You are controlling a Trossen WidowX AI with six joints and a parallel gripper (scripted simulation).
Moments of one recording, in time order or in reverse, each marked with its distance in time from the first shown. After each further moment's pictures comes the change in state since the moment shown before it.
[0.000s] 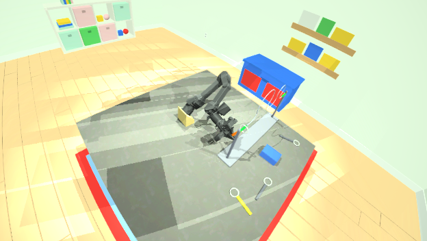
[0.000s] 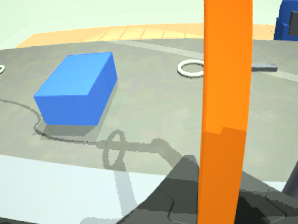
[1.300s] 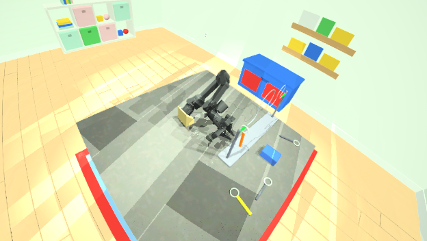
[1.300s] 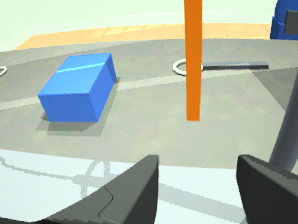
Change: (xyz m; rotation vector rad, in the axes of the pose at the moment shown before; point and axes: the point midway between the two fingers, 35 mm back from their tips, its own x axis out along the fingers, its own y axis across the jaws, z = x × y) arm -0.021 -0.004 0.000 0.010 0.001 -0.009
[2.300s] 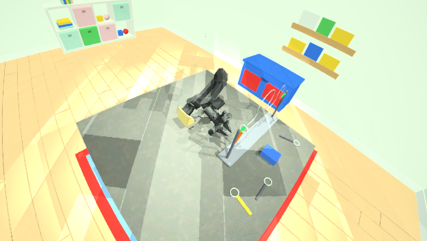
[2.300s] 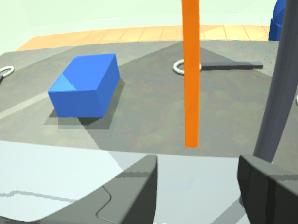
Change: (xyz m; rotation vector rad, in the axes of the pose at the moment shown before) arm -0.028 0.001 -0.001 -0.001 -0.005 -0.002
